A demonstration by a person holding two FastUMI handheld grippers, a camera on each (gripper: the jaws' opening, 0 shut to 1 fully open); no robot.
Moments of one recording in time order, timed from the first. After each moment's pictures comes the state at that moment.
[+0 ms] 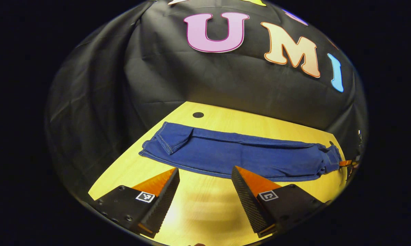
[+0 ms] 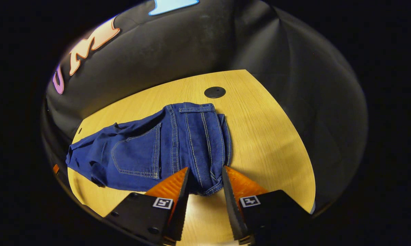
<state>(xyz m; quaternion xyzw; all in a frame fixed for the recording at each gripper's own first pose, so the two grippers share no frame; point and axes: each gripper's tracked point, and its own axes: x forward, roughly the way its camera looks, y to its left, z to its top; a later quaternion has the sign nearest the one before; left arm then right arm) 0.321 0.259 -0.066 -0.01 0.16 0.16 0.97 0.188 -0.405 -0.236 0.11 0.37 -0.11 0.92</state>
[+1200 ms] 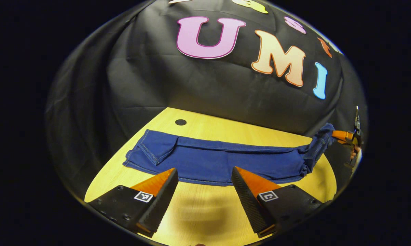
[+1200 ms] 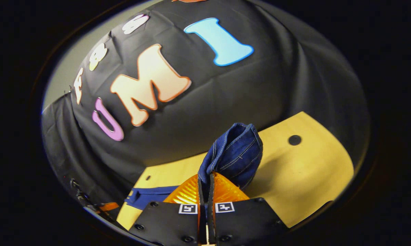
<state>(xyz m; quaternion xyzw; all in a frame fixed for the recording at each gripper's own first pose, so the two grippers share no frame) 0.337 0.285 -0.039 -0.03 0.14 0.05 0.99 0.240 -0.172 -0.013 0.26 0.14 0.06 0.95</state>
